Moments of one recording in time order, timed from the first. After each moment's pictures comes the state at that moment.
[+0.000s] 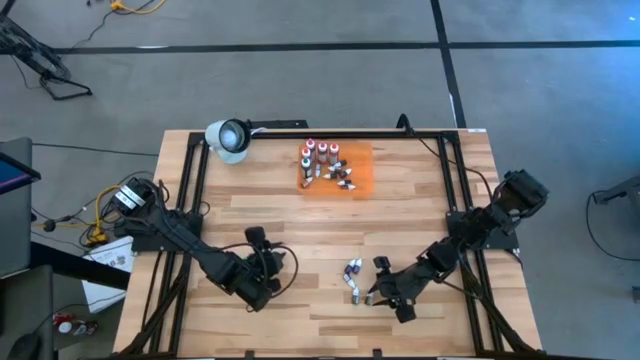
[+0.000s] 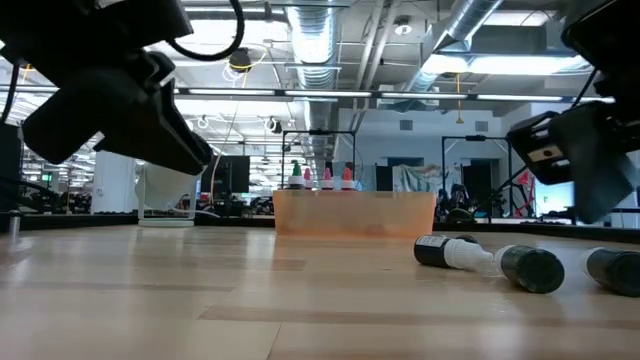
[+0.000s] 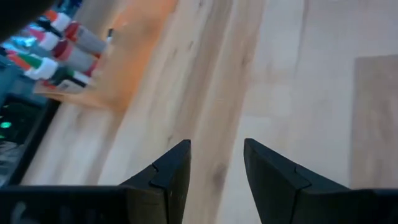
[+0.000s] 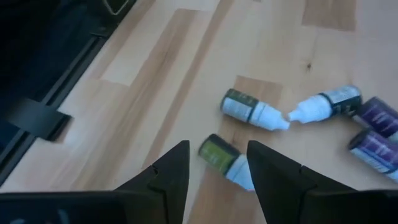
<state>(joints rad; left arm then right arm) -0.62 1.67 0.88 -0.47 -0.91 -0.57 0.66 1.61 0.57 0.31 0.13 0.24</state>
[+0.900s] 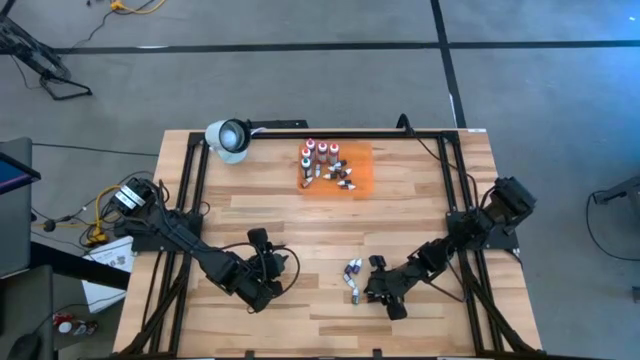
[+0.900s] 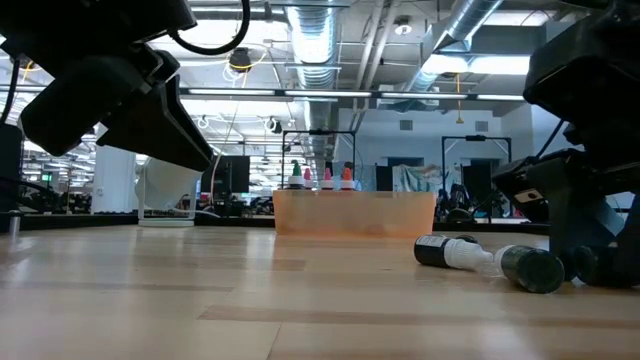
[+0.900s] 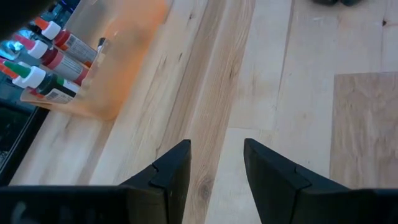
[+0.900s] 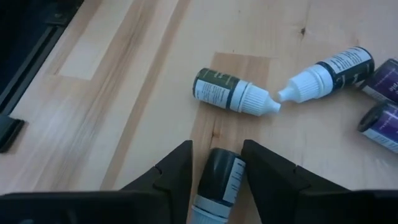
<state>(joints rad) -0.62 1.67 0.88 -0.40 -0.90 -0.53 0.60 1.74 0.57 0.35 0.08 0.31</state>
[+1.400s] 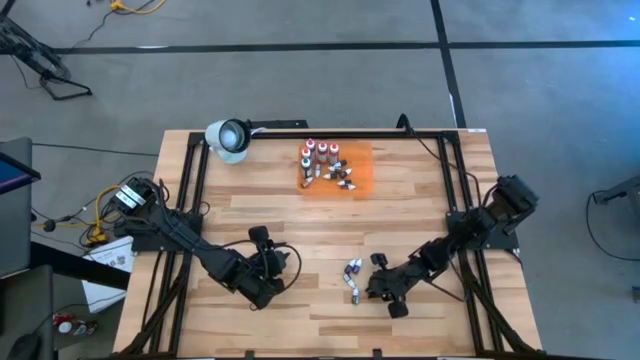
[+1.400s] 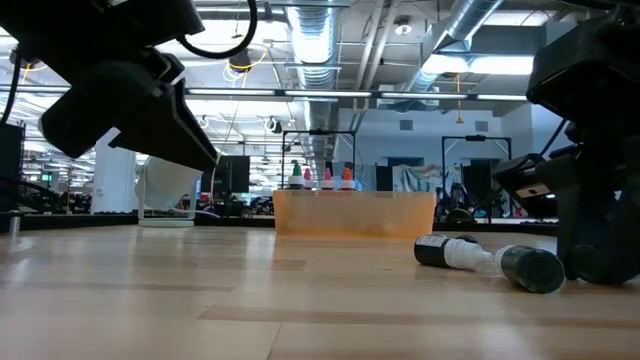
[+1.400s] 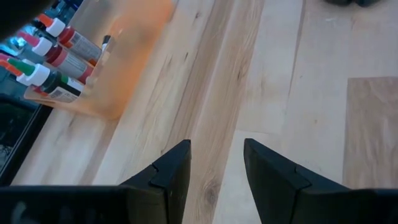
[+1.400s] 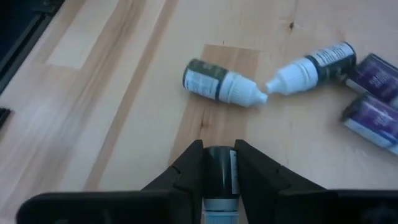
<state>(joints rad) -0.60 1.67 0.88 -0.39 -0.90 -0.53 0.60 1.71 0.57 0.31 0.10 0.28</state>
